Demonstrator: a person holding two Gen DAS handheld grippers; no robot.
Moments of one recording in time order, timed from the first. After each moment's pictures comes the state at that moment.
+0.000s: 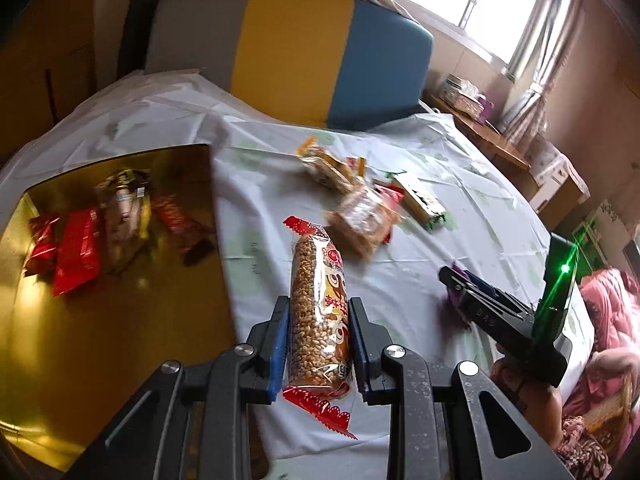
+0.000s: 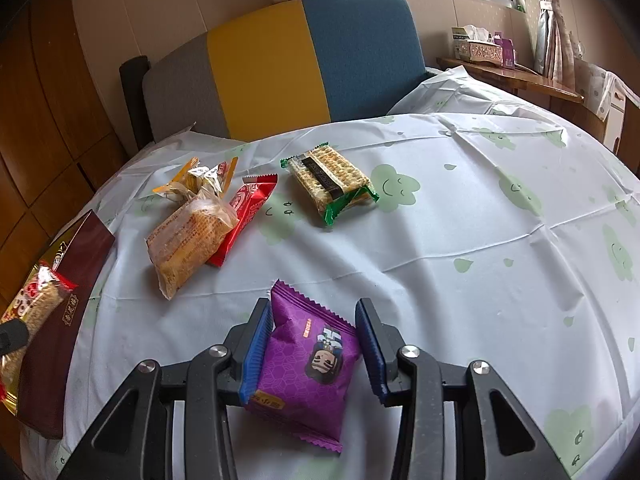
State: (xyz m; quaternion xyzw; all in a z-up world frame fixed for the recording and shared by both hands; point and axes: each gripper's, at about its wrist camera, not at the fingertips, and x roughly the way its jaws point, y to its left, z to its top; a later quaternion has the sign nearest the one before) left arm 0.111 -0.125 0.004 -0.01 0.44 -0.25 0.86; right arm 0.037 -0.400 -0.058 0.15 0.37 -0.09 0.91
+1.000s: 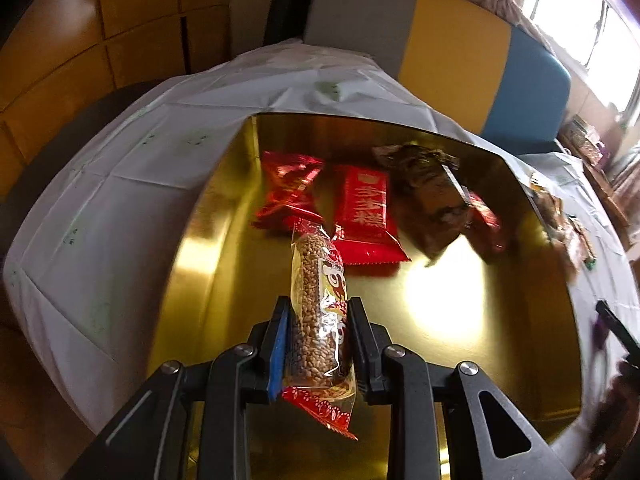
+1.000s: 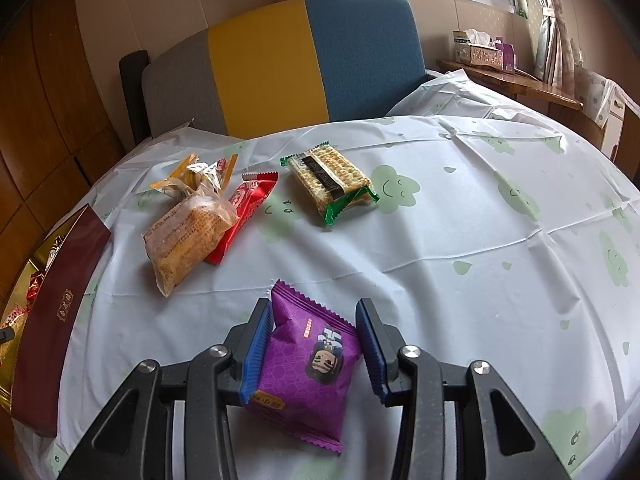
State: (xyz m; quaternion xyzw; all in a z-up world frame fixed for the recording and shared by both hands) left arm 0.160 0.079 -0.035 -0.03 0.47 -0.05 0.88; right arm 0.038 -0.397 -0.057 0.13 0.37 -0.09 0.91
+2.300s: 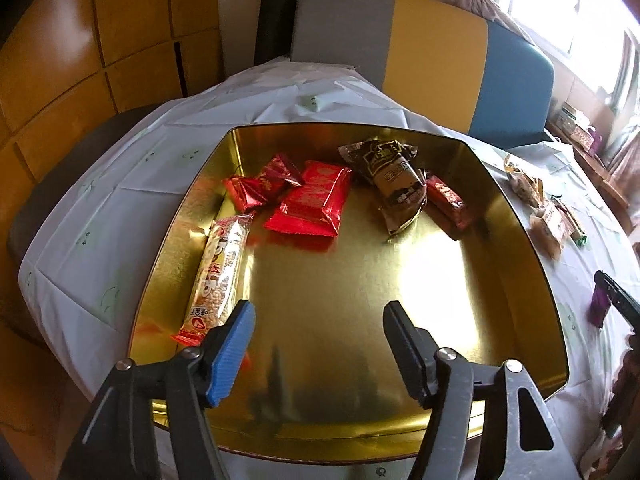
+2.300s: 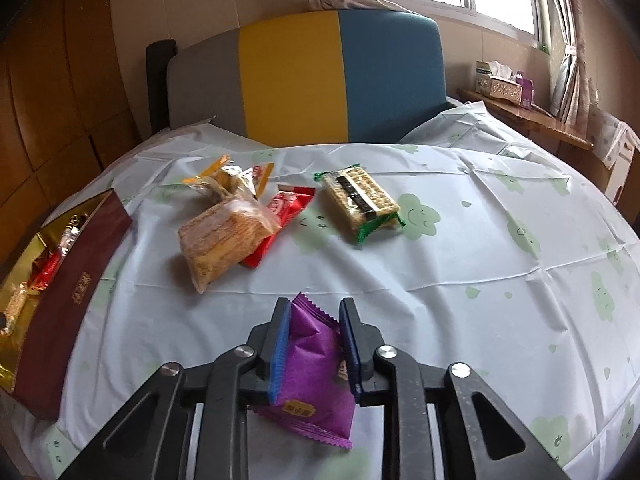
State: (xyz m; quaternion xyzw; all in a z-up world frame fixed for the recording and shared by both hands) left arm 0.115 0.045 -0.022 0.00 0.44 -0.05 0.90; right arm 0.034 -0.370 -0.038 0.08 0.36 -0.07 0.93
